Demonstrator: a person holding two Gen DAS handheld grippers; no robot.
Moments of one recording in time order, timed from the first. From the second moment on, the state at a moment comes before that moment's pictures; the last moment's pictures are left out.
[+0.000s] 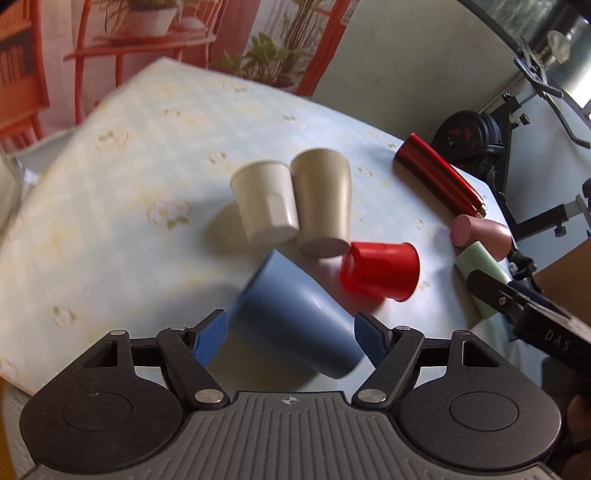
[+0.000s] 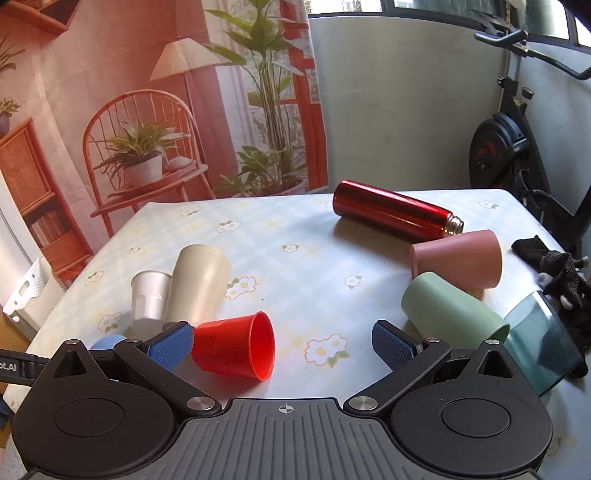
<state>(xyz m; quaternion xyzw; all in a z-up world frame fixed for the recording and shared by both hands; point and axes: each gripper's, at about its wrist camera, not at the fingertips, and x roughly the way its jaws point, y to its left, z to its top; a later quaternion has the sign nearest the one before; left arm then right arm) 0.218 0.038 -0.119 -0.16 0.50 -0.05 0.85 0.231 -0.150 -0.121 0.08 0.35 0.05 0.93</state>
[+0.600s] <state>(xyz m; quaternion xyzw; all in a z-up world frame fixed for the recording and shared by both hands) 0.233 0.024 -0.155 -0.26 0.51 0.02 0.82 0.224 -0.169 -0.121 0.09 0.34 0.03 0.93</state>
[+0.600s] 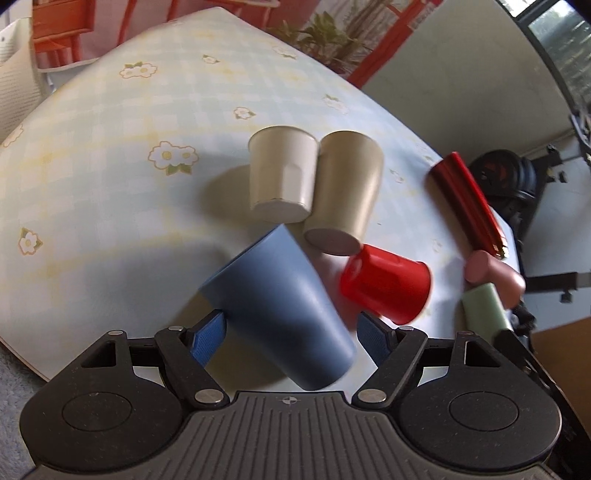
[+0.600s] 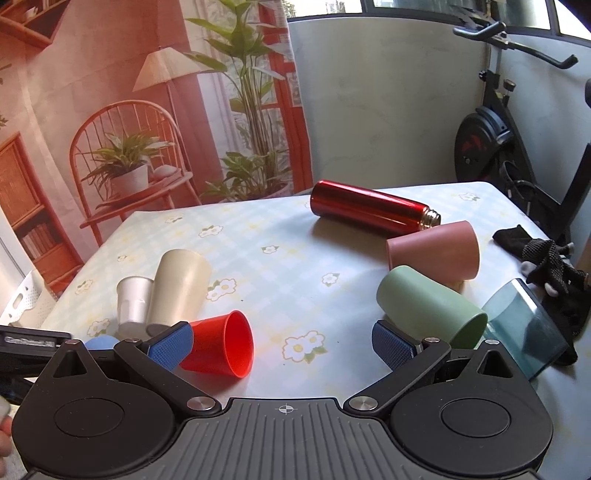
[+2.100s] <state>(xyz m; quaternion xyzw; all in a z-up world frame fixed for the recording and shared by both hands) 0.206 0.028 -0.128 -0.16 0.41 -0.02 0.90 0.214 -0.192 -0.121 0.12 0.34 0.00 0.93</state>
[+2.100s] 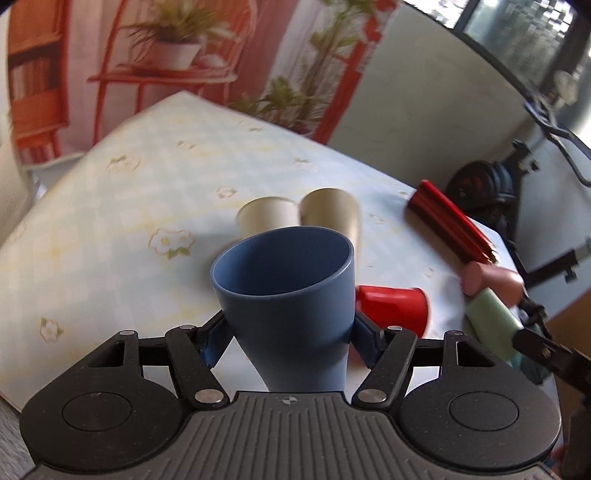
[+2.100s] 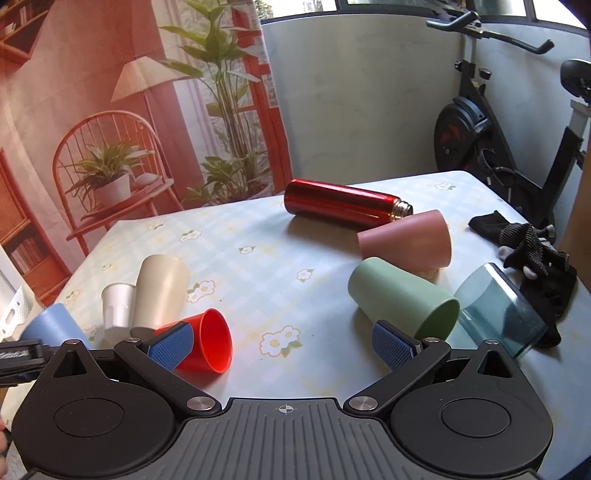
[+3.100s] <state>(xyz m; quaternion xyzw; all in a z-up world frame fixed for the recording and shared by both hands) 0.302 -0.172 -0.180 -0.03 0.53 -0.27 0.80 0.177 -0.297 -0.126 0.15 0.32 -0.11 0.93</state>
